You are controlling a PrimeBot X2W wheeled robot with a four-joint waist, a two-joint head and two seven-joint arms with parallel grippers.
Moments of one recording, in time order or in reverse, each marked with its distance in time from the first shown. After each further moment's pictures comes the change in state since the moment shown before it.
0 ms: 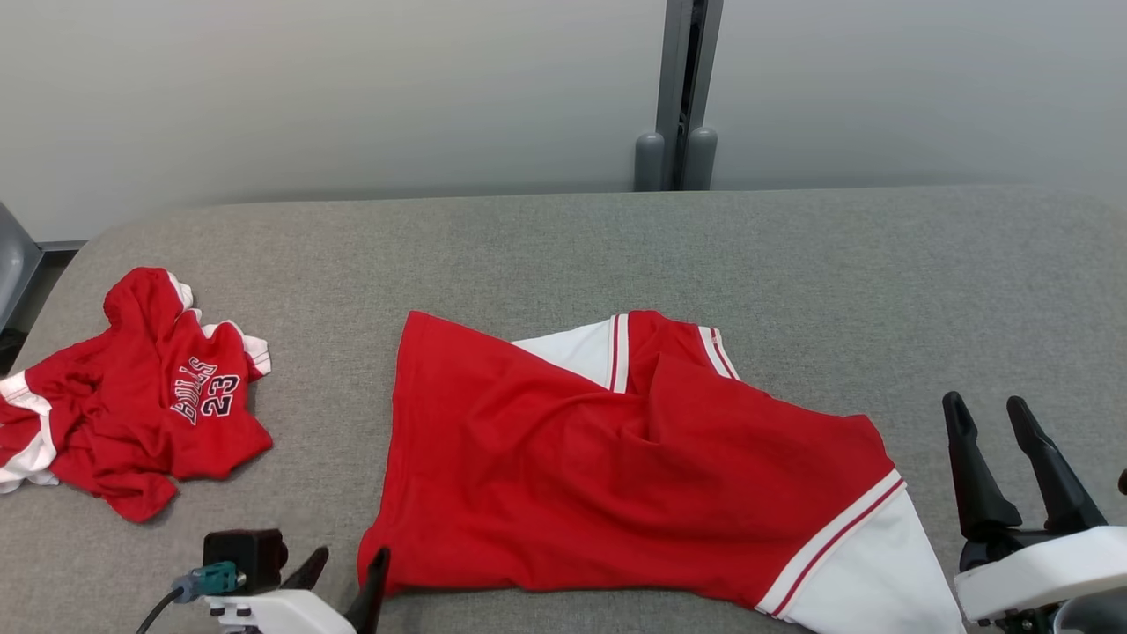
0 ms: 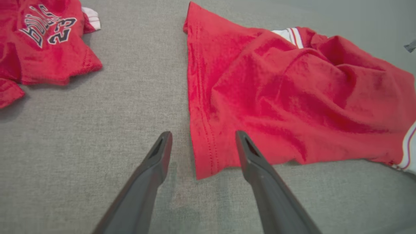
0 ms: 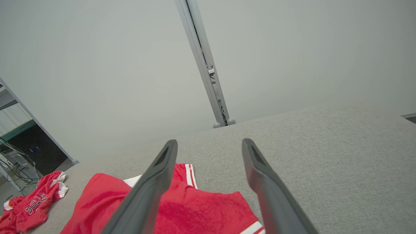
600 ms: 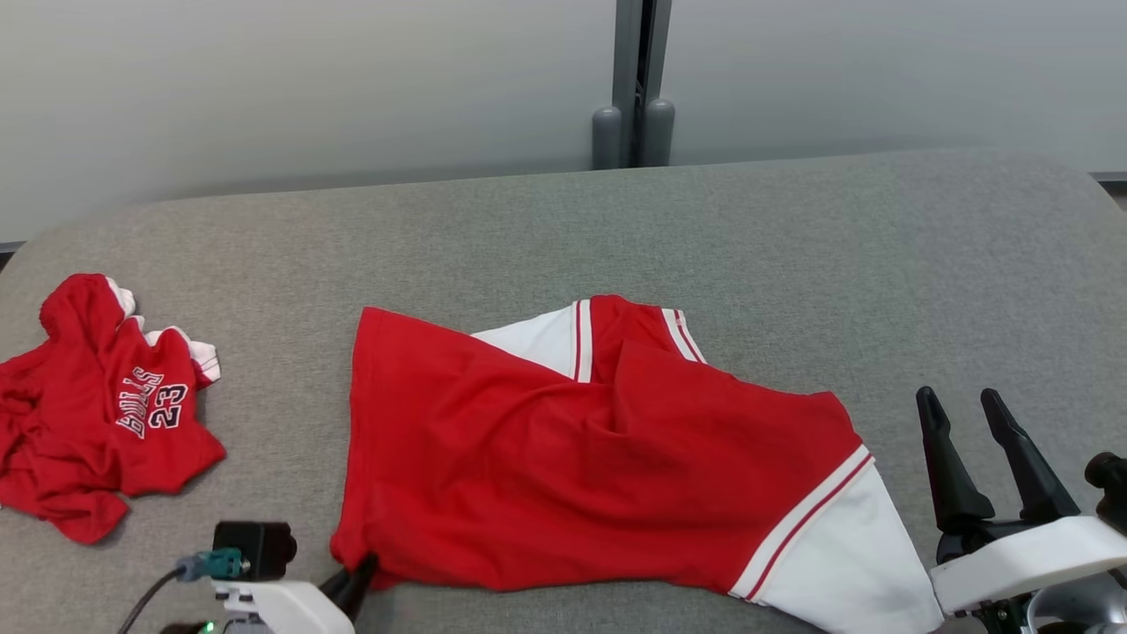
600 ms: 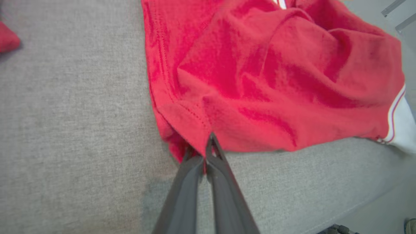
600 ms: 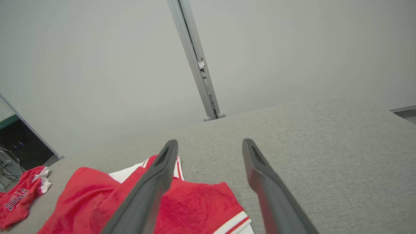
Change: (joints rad) left arm -0.030 0.011 -0.028 0.108 -0.084 -0.141 0.063; right arm -0.036 -0.014 0.053 0.062 -0.025 0.000 -0.054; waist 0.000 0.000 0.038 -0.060
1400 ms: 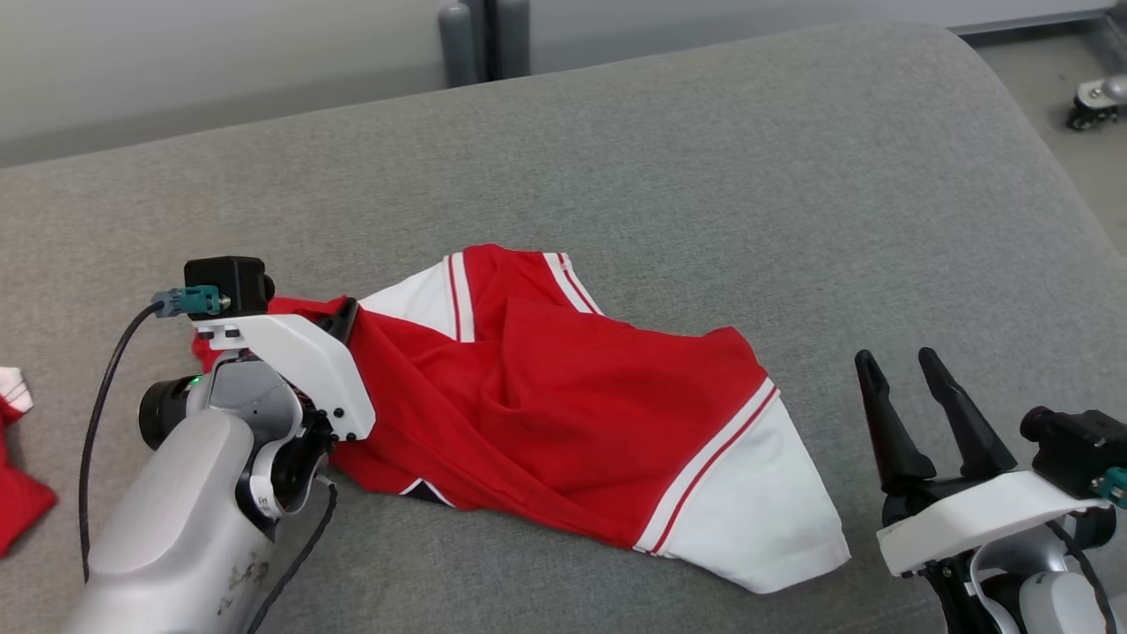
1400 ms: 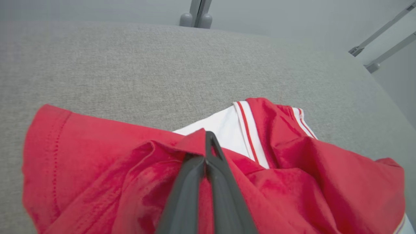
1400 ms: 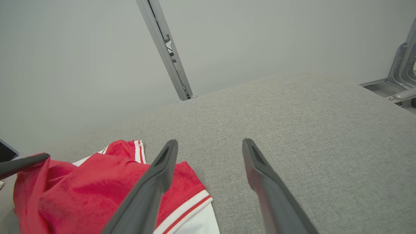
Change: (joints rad) left arm -0.509 -0.153 0.063 0.296 0.023 0.032 0.027; right arm -0.116 0.002 0.094 0.077 0.002 0.000 -0.024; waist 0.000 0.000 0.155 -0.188
